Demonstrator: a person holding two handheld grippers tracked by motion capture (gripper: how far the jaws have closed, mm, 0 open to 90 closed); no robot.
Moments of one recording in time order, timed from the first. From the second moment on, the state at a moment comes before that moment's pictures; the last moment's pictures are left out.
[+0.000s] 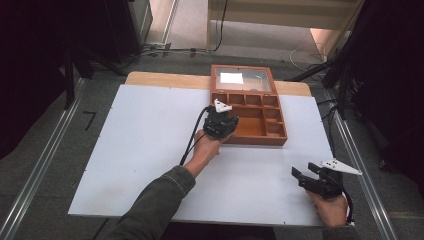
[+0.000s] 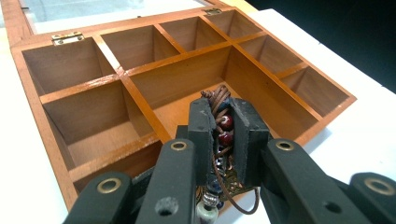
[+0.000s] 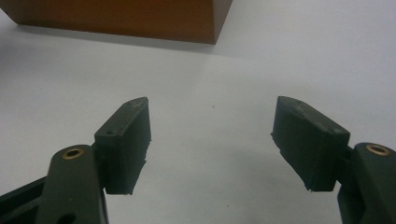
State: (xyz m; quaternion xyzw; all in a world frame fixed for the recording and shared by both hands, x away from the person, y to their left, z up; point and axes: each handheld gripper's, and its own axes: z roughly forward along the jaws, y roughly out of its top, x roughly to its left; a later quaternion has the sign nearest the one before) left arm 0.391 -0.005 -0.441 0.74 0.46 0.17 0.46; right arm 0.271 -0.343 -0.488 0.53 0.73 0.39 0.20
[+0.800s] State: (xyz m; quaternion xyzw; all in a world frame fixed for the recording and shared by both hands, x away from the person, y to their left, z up) left arm 0.408 -0.031 -0.443 0.75 0.45 0.18 0.46; right arm 0.271 -0.342 -0.488 0.53 0.73 0.39 0.20
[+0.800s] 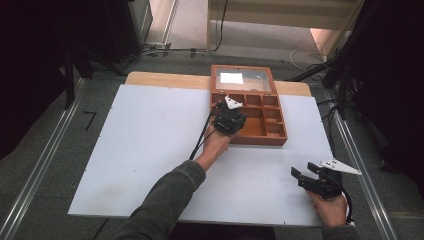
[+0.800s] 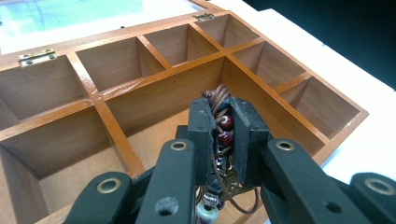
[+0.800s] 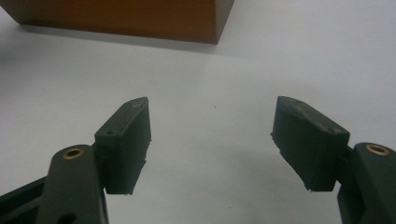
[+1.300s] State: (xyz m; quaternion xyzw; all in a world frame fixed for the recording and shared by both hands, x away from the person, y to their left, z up) left arm 0.417 -0.036 -0.447 0.74 0.46 0.17 0.46; right arm 0.271 -0.343 -0.489 0.53 0.73 0.39 0.20
